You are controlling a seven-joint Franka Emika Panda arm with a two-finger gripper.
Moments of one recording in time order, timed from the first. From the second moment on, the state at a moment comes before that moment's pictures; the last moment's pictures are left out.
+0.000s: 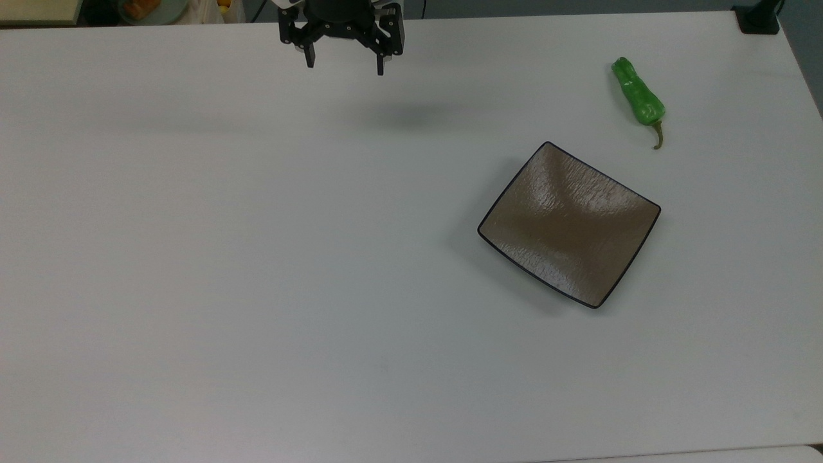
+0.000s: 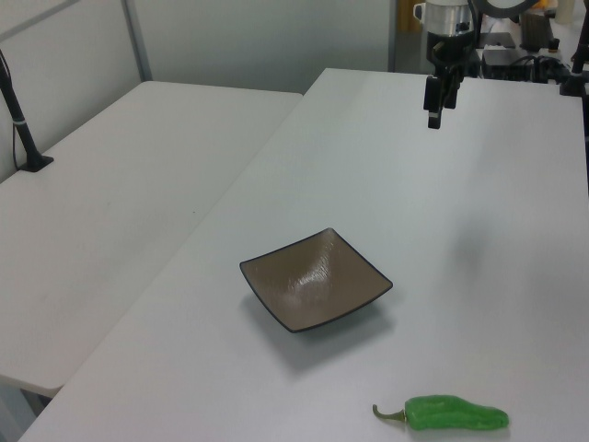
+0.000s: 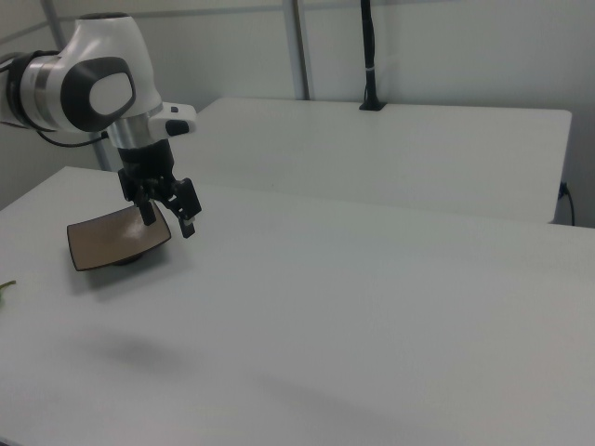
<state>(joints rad) 0.10 -0.02 0.02 -1.86 -0.02 1.84 0.15</state>
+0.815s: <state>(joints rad) 0.09 -0.02 0.04 -1.86 -0.01 1.84 0.14</state>
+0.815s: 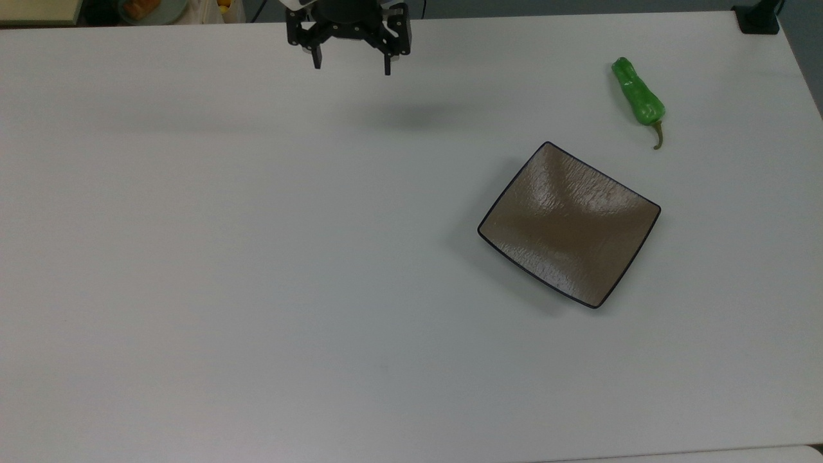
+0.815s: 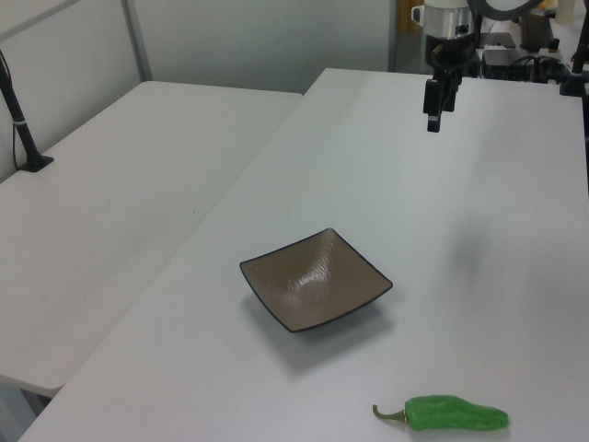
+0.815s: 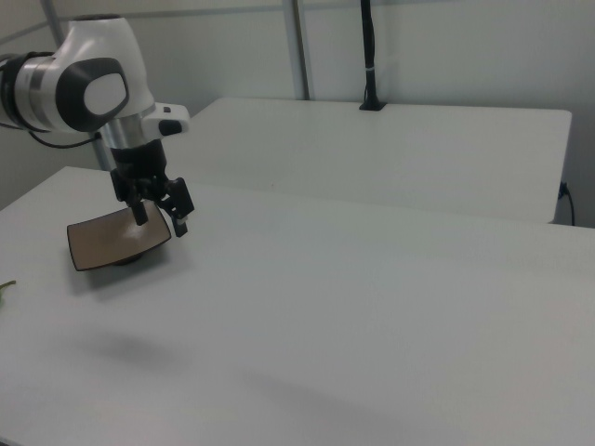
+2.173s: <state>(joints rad) 0.44 0.15 0.34 -1.86 0.13 2.06 0.26</state>
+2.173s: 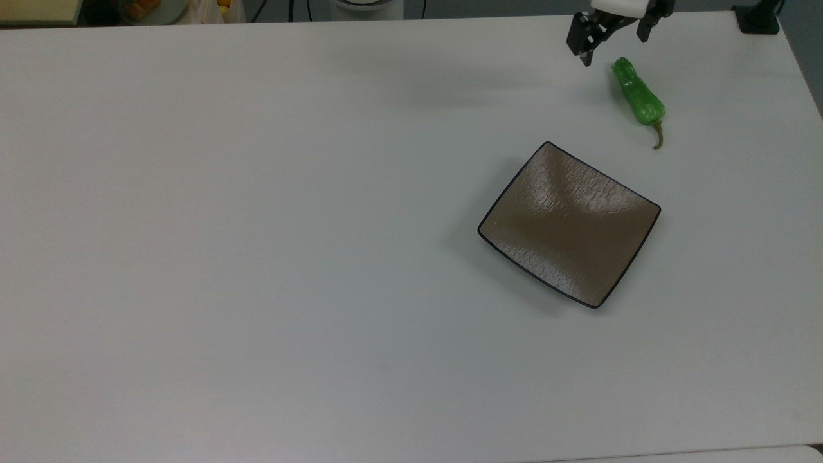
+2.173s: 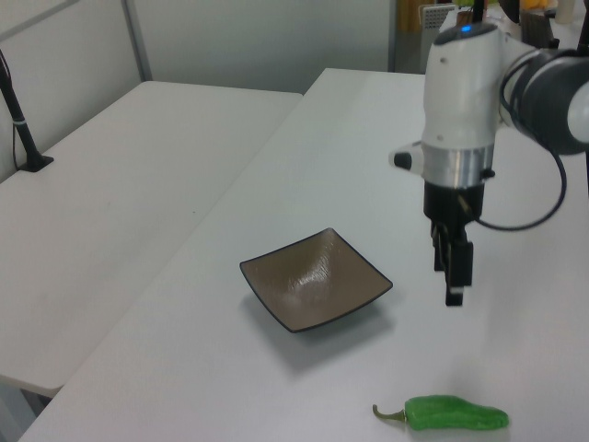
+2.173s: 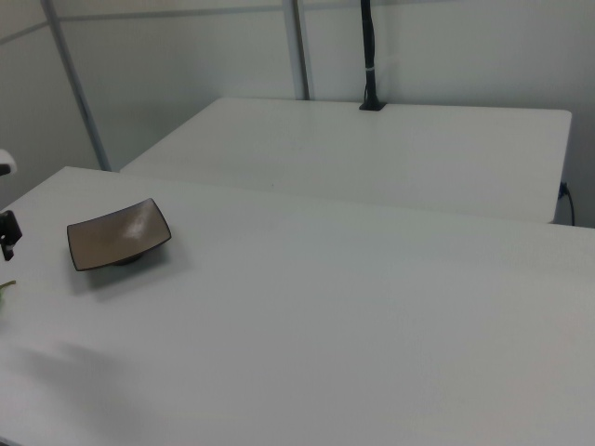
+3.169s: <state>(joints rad) 0.58 0.35 0.34 -1.87 0.11 2.27 0.34</state>
